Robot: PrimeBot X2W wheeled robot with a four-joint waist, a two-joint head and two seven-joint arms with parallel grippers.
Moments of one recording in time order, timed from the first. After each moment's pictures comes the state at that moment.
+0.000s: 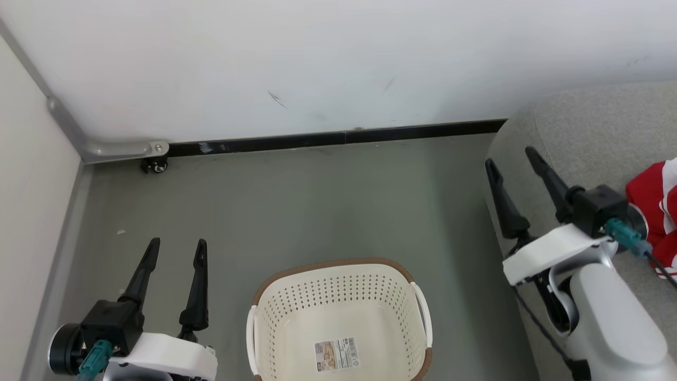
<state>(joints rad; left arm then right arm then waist) -0.09 0.31 -0.31 0.08 -0.40 0.24 -0.25 -0.44 -0.16 0.16 0.55 0.18 0.13 -0.22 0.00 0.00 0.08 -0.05</state>
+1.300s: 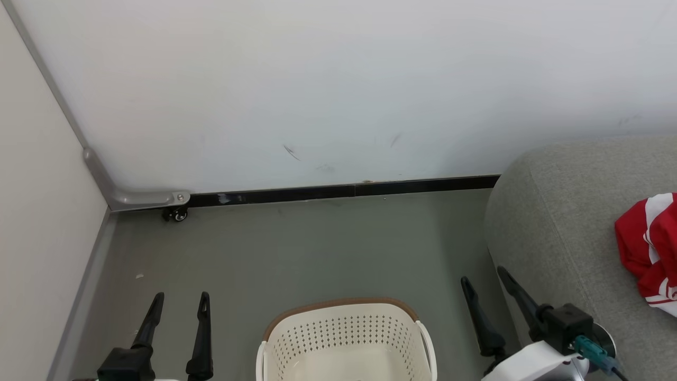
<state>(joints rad) 0.06 0.27 -0.30 0.10 -0.35 0.27 -0.25 -0.06 -0.06 0.13 0.42 0.14 0.13 -0.22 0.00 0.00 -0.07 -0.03</state>
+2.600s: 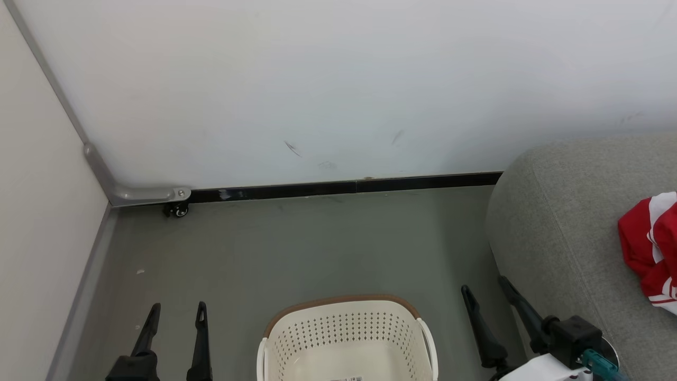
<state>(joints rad) 0.08 0.25 -0.29 0.13 -0.29 0.31 -0.25 0.03 -0.05 0.13 0.29 0.16 0.13 -0.18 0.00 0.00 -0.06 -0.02</state>
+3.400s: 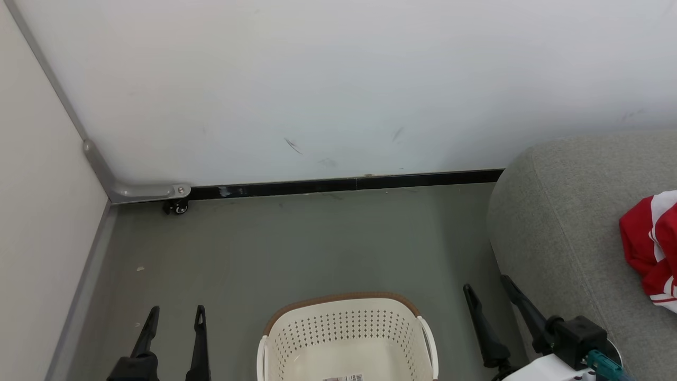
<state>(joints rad) 0.08 0.26 -0.29 0.15 -0.29 0.31 -0.25 0.05 -0.05 0.12 0.25 0.17 0.13 -0.16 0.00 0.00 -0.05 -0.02</state>
